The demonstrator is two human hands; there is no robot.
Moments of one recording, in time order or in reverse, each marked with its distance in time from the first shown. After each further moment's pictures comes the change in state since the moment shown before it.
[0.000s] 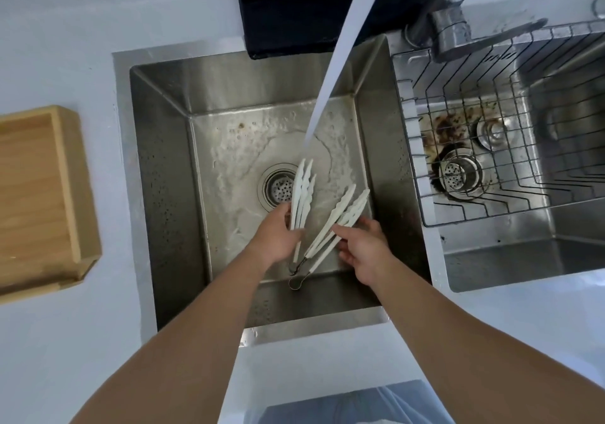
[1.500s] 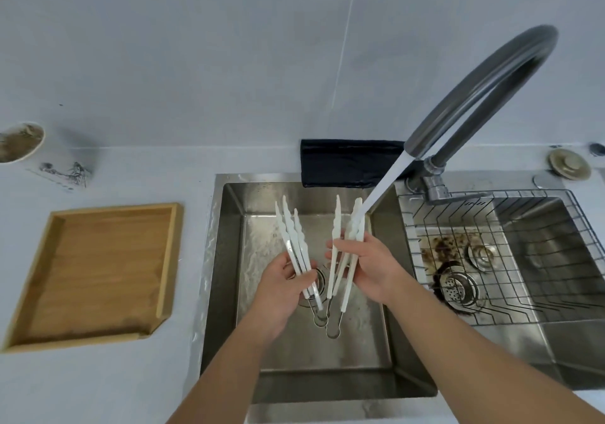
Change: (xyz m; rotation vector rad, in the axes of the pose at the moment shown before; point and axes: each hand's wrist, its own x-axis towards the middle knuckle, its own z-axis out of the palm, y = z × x) left_hand -0.087 0.074 -0.069 -0.722 0.130 0.166; right_hand -0.110 -0.132 0.047 -0.041 -0.546 -0.335
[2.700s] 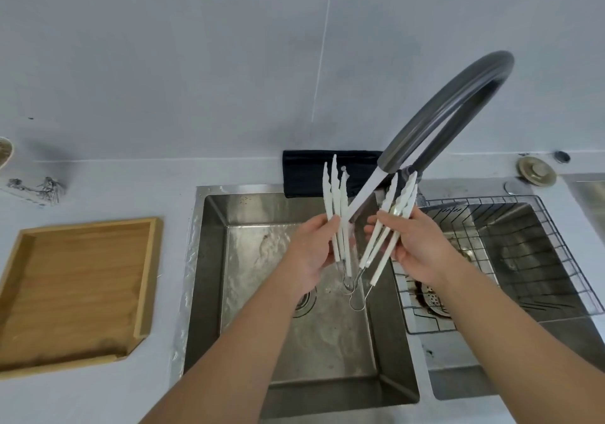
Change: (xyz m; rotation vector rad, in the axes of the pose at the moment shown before) left_hand 0.016 0.079 0.083 -0.059 -0.187 0.002; right_hand -0.024 -0.080 -0.049 -0.098 0.204 -0.190
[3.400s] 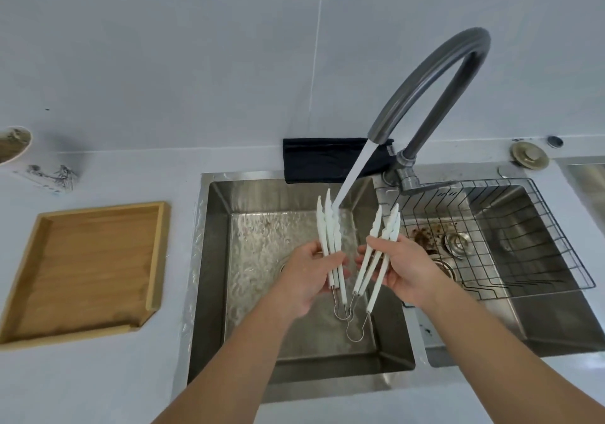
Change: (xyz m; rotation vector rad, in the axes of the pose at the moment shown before) left_hand -0.052 -0.048 -0.012 0.105 0.006 -0.086; right_hand -0.046 0.053 -0.006 -0.016 0.011 0.194
